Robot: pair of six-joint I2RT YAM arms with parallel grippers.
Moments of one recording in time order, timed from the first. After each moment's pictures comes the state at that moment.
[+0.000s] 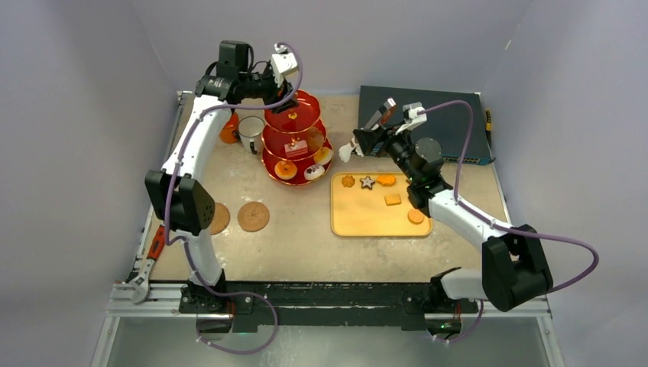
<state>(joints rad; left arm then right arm) -0.21 1.92 2.06 -0.73 0.77 0.67 0.38 1.33 0.74 0.69 -0.19 0.40</state>
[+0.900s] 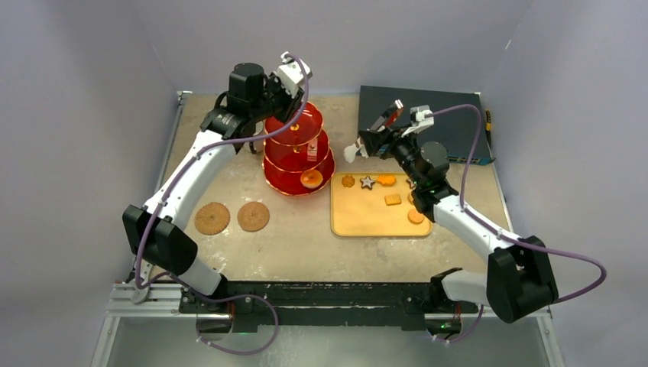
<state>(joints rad) -0.41 1.57 1.62 -0.39 0.29 0.36 0.36 1.26 0.72 0.67 -0.18 0.42</state>
